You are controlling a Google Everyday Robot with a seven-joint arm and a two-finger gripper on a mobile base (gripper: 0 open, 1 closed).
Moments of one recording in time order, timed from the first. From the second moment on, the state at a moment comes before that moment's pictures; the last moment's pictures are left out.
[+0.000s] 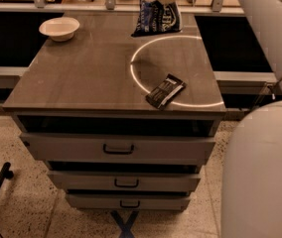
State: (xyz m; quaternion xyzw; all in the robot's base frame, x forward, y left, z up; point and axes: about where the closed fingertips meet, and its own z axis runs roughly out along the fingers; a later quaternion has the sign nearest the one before) arm 0.802 -0.087 1.012 -0.49 0.75 -0.04 0.45
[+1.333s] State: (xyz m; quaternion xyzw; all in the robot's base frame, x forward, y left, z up) arm 0.686 -0.146 0.997 -0.50 0.72 0.11 0.47
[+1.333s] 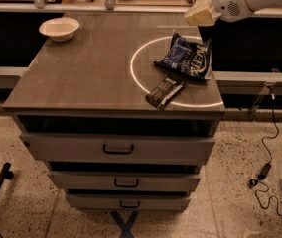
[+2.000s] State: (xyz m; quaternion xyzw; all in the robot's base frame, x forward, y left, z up) arm 0.686 -0.142 0.994 -0.50 0.72 0.12 0.47
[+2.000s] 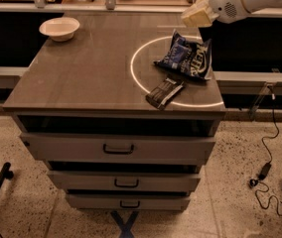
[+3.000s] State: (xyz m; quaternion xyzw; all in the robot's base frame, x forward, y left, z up) arm 0.695 -0.141 0.993 -0.49 0.73 0.11 0.47
